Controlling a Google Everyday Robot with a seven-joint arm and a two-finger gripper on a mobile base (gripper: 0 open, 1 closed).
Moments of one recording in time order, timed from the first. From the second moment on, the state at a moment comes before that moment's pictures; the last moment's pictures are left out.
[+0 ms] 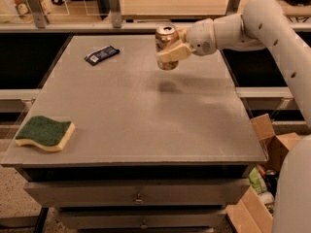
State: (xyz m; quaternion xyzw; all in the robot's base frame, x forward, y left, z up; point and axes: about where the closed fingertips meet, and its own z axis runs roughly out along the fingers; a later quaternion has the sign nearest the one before) arm 0.696 -0.039 0.911 -0.56 0.59 0.33 0.48
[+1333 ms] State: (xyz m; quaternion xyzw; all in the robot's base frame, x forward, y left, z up) arm 0.715 0.100 0.936 -0.49 0.67 0.34 0.44
